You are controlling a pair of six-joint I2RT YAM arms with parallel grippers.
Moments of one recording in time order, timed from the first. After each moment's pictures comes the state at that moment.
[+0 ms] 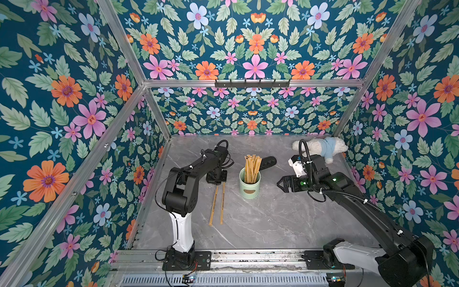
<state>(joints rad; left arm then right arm) -0.38 1.97 1.46 -1.01 -0.05 -0.28 0.43 1.18 1.05 -0.77 -0.26 0.30</state>
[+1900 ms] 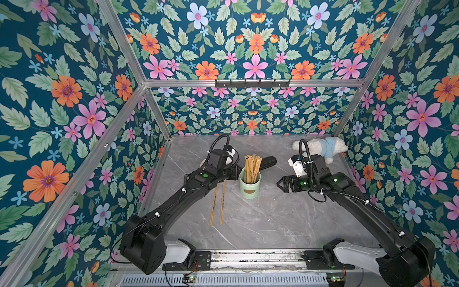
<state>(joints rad) -0.58 1.36 1.06 -0.34 0.17 -0.41 0.44 1.17 1.06 -0.78 -0.26 0.30</state>
